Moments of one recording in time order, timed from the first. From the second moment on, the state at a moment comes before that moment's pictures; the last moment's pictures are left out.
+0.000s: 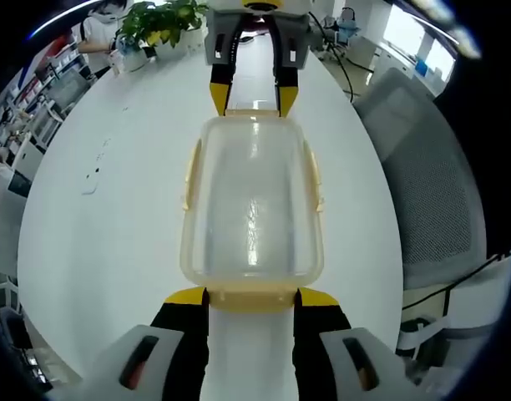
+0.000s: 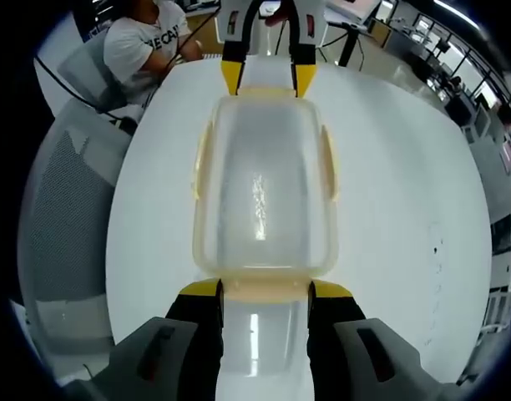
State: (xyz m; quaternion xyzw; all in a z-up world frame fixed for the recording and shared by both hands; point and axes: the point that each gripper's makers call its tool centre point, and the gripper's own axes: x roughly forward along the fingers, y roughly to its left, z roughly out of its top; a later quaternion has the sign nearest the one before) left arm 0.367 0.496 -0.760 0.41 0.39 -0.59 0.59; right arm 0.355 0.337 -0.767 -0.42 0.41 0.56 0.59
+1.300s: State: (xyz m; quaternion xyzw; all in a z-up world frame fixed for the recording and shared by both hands) left arm 0.360 0.402 -0.766 0.40 0.39 -0.59 0.58; right arm 0.345 0.243 -0.774 -0.41 0.42 0.55 0.59
